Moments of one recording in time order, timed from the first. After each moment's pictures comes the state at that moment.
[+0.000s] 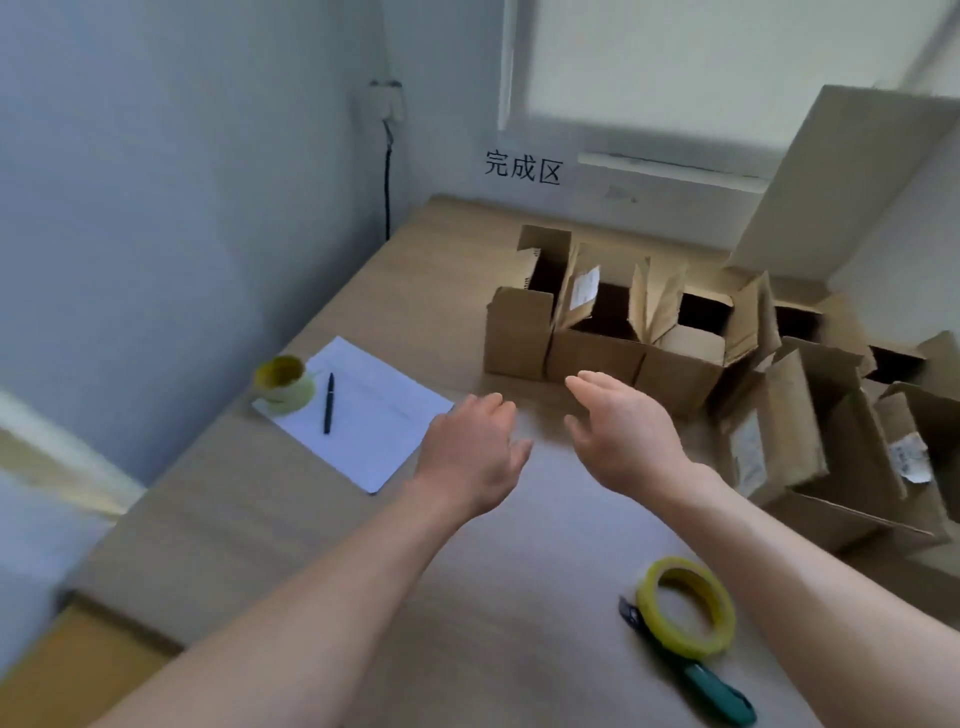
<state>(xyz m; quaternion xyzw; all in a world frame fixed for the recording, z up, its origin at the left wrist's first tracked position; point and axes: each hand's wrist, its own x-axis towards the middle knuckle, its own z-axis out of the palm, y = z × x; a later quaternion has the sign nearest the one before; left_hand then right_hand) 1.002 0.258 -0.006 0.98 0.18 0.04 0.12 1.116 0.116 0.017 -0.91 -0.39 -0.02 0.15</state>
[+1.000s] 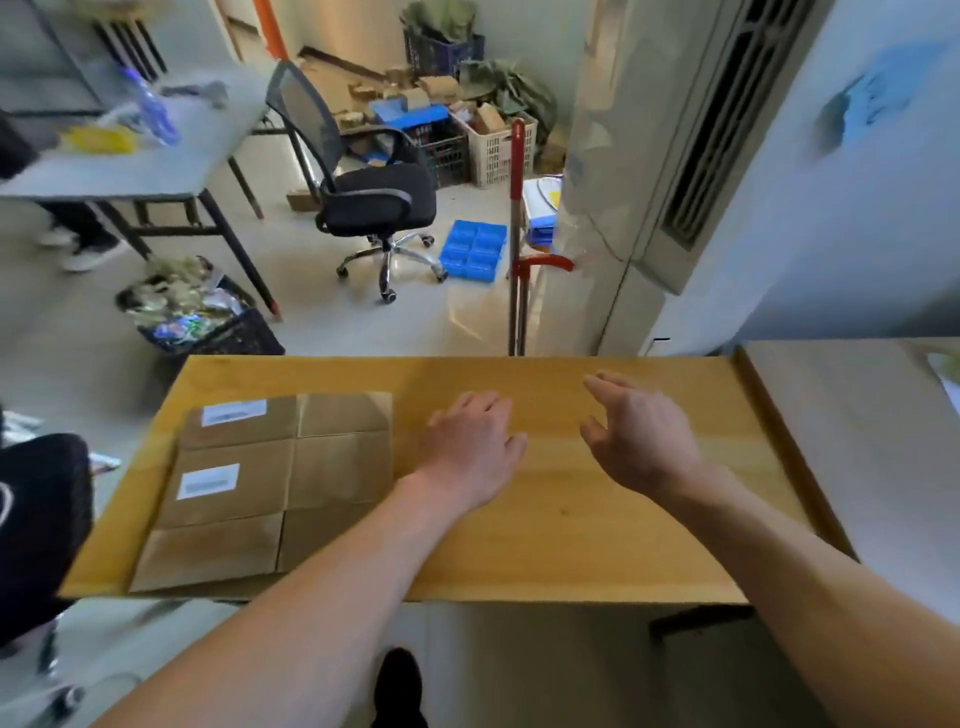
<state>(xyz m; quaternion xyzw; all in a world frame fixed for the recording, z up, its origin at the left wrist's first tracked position) 0.303 0.158 -0.054 0.69 0.71 0.10 0.10 0.493 0.217 -0.031 -0.54 -0.83 0.09 0.10</state>
